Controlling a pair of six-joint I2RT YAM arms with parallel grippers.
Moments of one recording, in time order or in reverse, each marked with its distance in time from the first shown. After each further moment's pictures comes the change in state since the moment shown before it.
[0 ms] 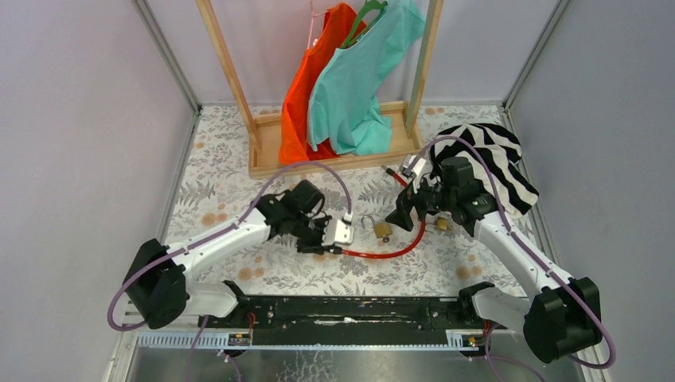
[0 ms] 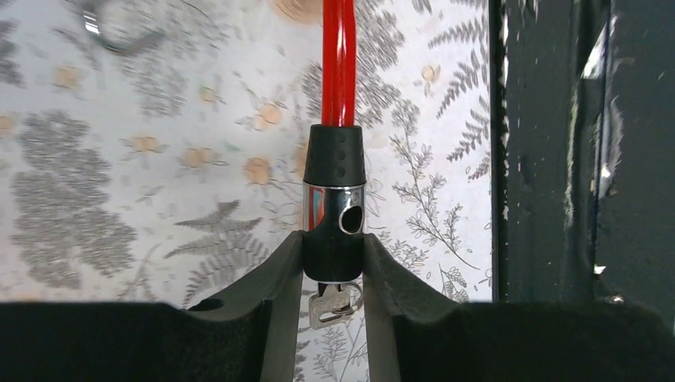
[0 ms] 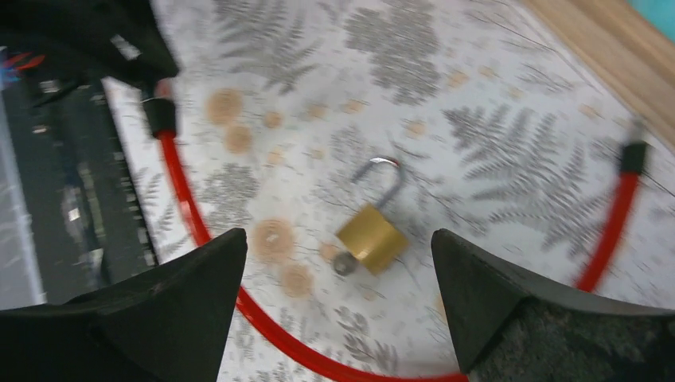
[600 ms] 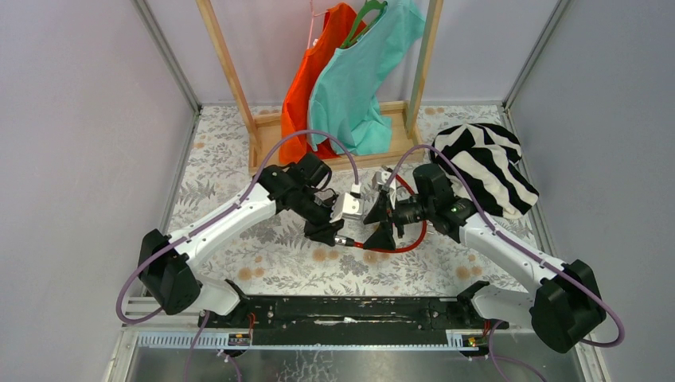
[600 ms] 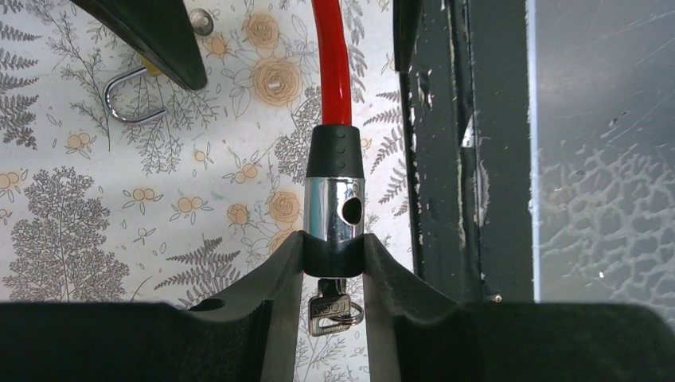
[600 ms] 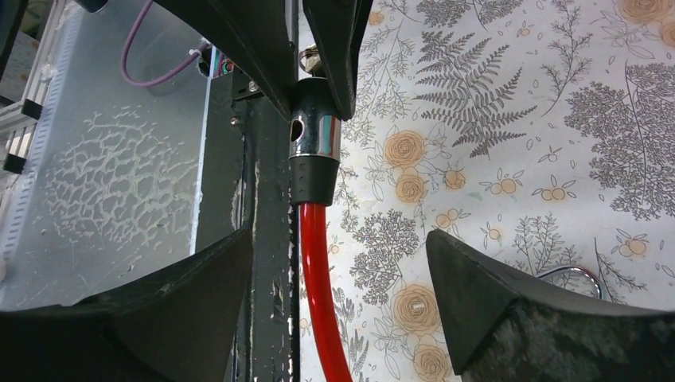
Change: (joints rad) left arm 0.056 0.122 0.375 -0.286 0.207 -0.079; right arm 0.246 0.054 -0.013 0.132 -0.282 0.158
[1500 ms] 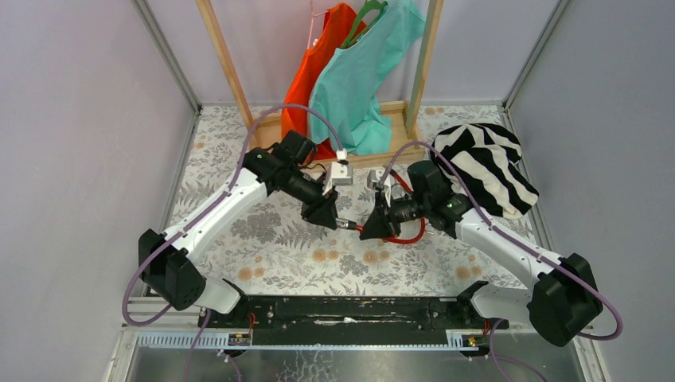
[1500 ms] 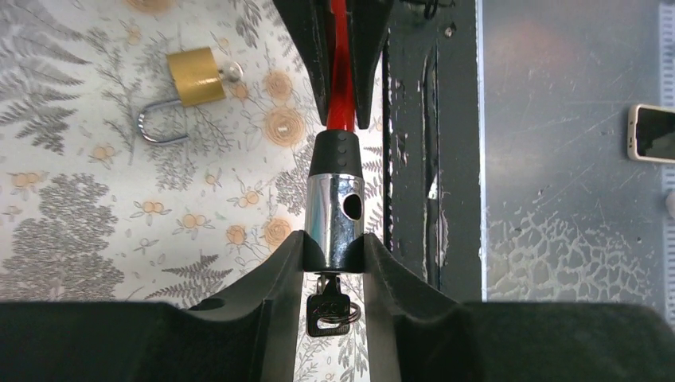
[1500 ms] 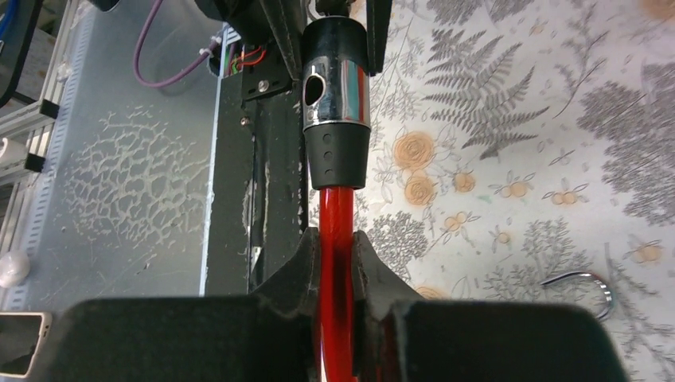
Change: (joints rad) left arm 0.117 0.026 0.095 -0.015 0.174 -0.126; right arm 0.031 0.040 0.030 -0.029 -0.002 0.024
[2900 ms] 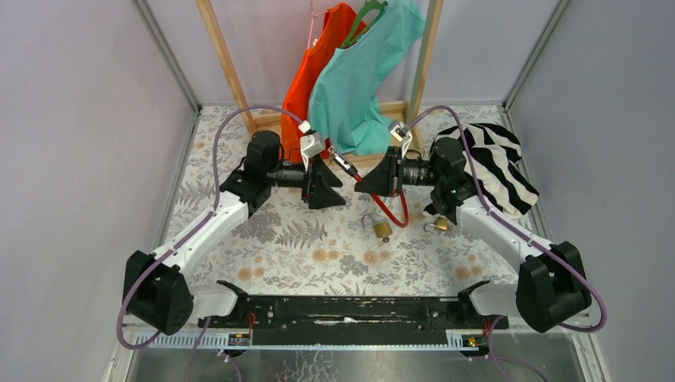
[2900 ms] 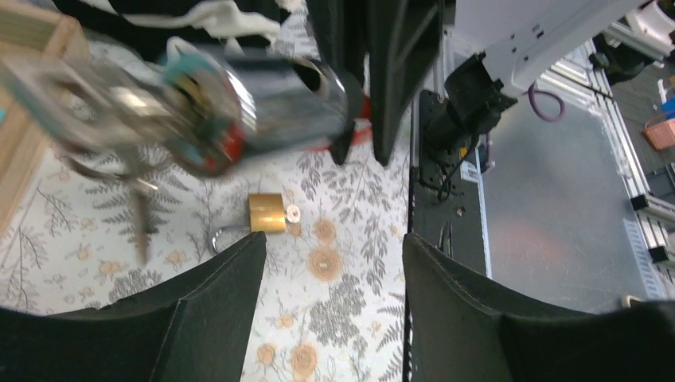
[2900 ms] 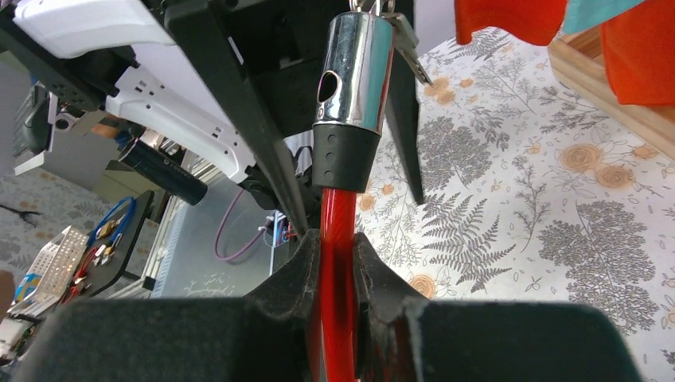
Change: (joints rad) left arm 0.179 -0.184 -0.352 0.932 0.182 -0.665; right arm -0.161 0.092 0.077 0.673 -0.062 0.724
